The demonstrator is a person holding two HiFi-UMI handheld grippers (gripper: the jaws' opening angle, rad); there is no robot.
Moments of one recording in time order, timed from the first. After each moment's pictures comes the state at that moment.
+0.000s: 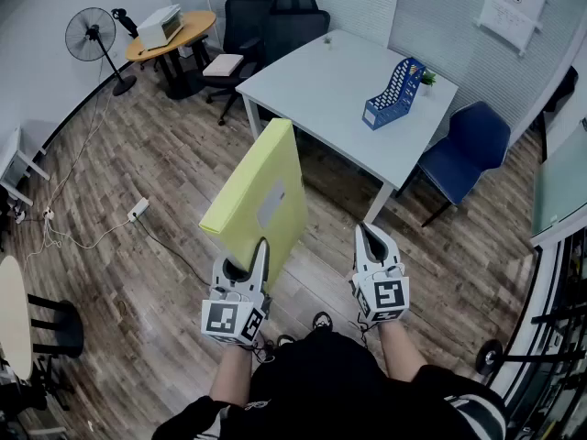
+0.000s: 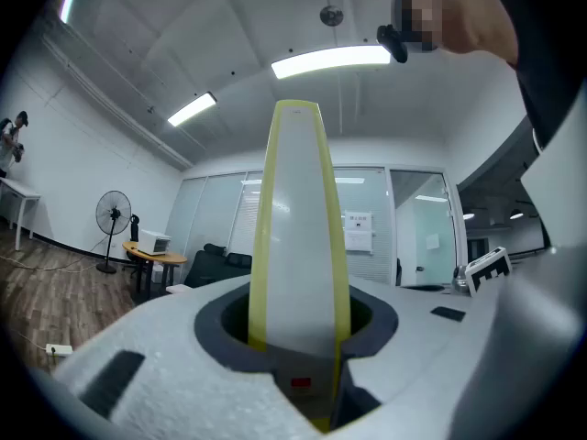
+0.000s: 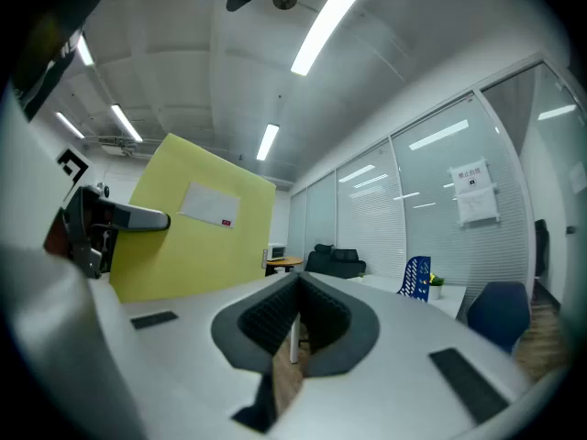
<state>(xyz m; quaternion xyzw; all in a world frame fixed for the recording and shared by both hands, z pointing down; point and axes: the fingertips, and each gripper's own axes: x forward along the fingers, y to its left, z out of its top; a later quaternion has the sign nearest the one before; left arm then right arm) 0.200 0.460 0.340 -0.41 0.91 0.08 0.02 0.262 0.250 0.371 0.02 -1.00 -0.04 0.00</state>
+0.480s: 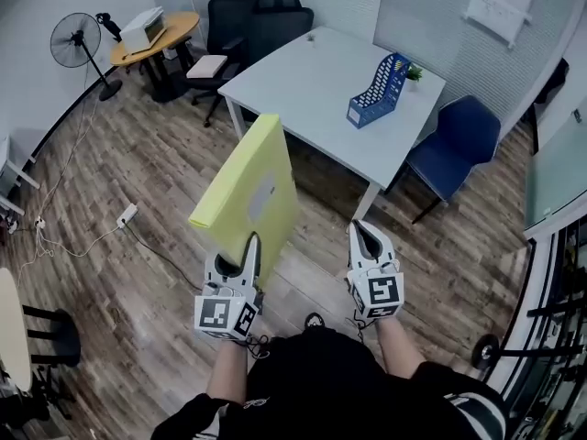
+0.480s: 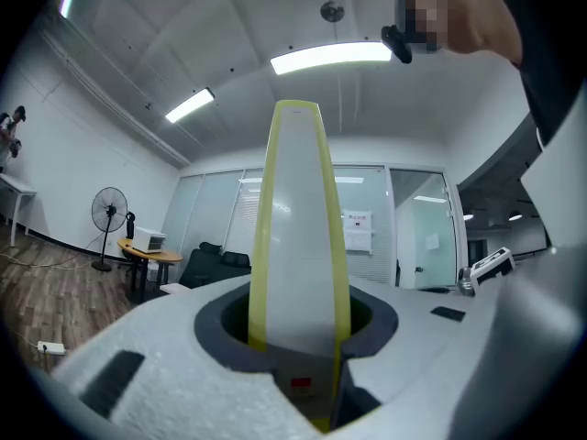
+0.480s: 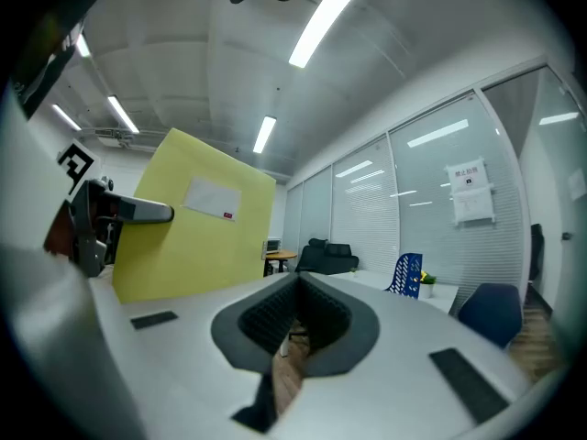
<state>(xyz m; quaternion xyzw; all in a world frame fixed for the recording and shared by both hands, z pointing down) 0.178 0.423 0.343 -0.41 0.91 0.08 0.02 0.253 0.212 0.383 0.03 -1.00 -0.05 0.02</state>
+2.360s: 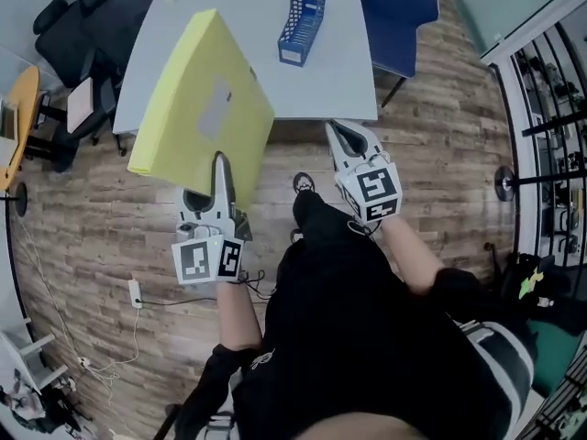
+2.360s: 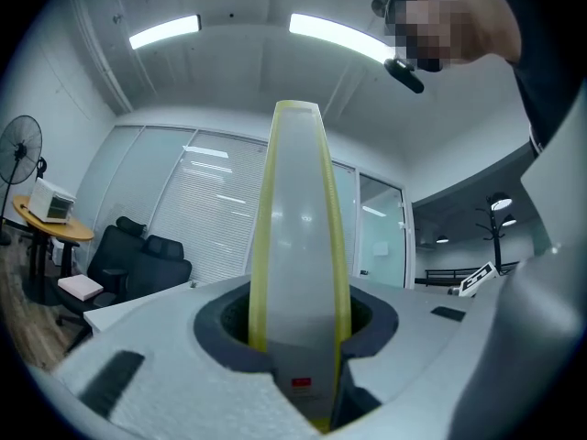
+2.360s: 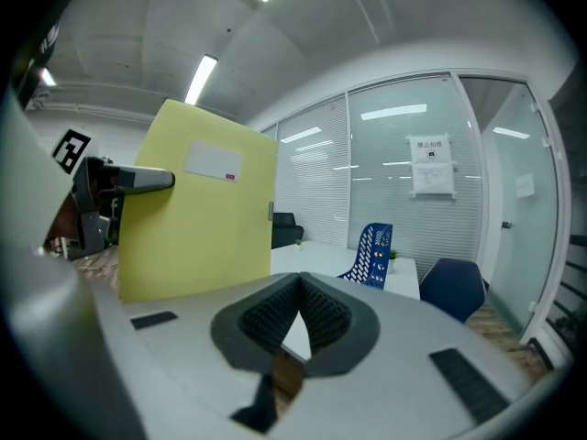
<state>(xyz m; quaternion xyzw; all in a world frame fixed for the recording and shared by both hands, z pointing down) -0.169 0.234 0.342 -0.61 0.79 0.10 0.00 -0.015 0.076 0.430 0.23 -0.97 -0.02 0.12</state>
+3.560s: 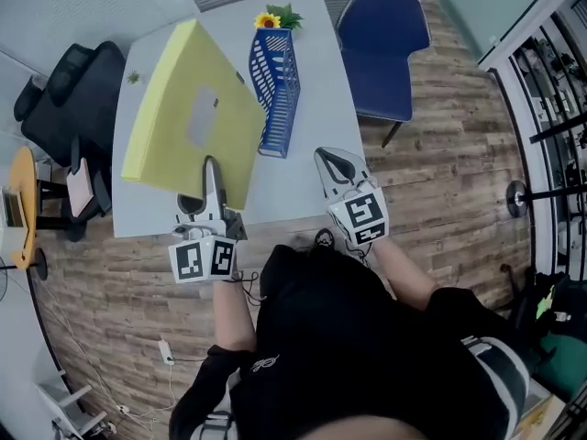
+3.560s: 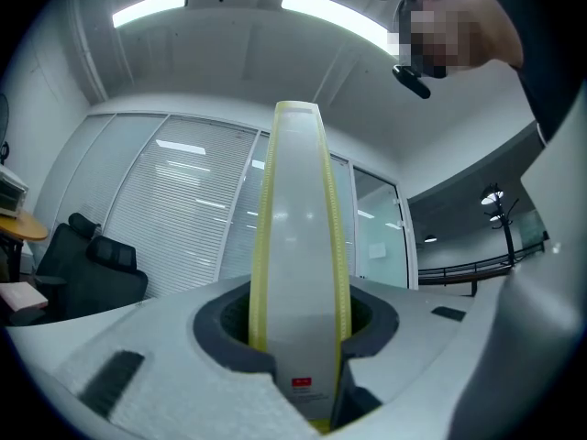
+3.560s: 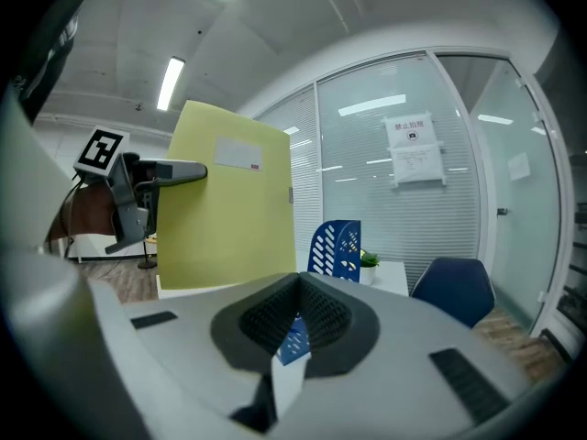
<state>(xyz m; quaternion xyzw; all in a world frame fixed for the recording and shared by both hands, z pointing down) -0.244 -0.064 0.332 -0.65 0.75 0.10 0.03 -0.064 -0.159 0.457 0.27 -0.96 0.02 0.10</state>
